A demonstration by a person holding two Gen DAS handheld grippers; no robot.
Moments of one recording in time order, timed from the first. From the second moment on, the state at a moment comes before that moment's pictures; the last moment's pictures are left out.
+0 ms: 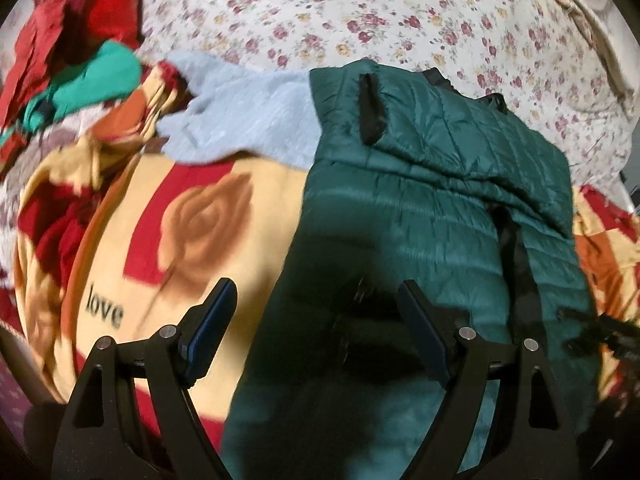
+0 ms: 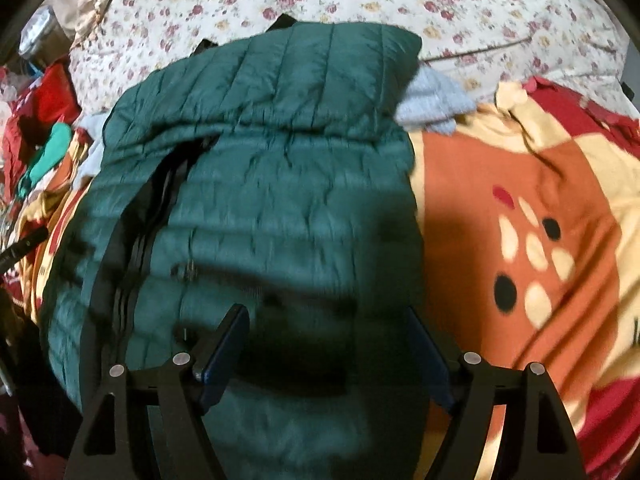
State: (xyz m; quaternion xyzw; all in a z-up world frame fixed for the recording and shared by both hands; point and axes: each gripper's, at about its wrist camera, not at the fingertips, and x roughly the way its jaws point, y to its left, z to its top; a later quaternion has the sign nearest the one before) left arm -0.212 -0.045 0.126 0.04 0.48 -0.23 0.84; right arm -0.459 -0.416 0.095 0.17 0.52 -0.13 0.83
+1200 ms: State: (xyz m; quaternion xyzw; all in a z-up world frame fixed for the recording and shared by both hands) left arm -0.272 0.016 0.065 0.00 0.59 -0.25 0.77; right arm -0.553 -0.384 0.055 0.30 0.53 -0.04 0.79
